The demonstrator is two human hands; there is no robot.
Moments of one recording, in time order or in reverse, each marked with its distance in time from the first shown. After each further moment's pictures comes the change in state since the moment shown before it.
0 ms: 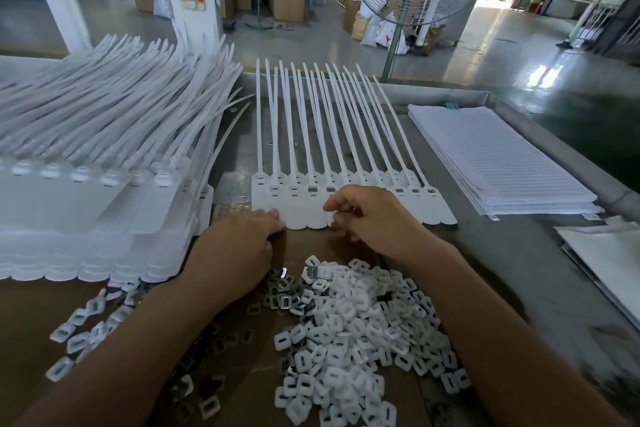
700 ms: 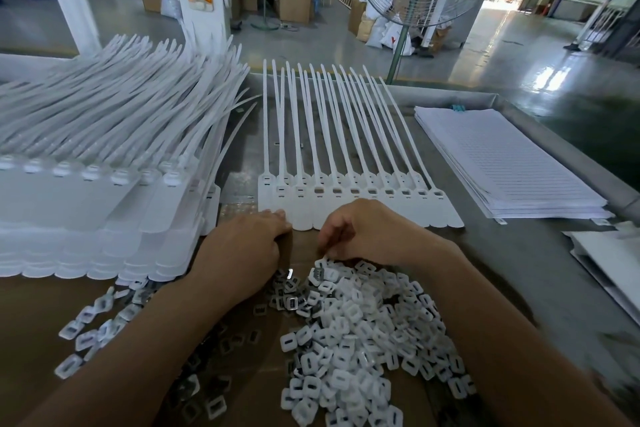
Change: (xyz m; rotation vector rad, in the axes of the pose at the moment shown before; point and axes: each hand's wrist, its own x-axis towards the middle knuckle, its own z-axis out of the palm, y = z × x) left_hand 0.000 0.003 -0.001 0.024 0.021 0.019; right_hand 0.002 -0.011 0.000 -0.089 -0.264 0.007
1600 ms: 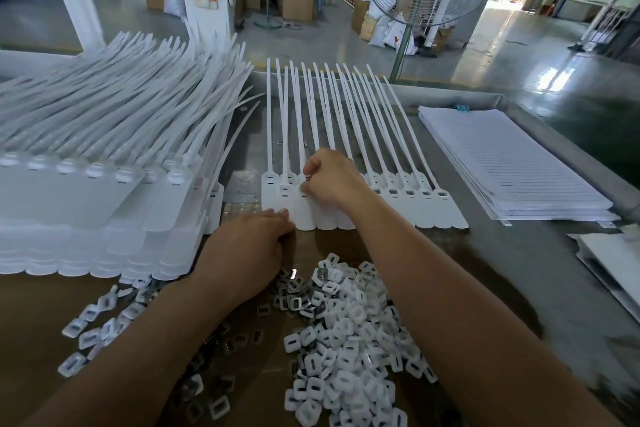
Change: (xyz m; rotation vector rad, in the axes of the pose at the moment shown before) left_hand -0.005 -0.002 -0.001 -0.021 0.034 0.018; right_hand 0.093 -0.003 0.007 -0.065 0.405 0.173
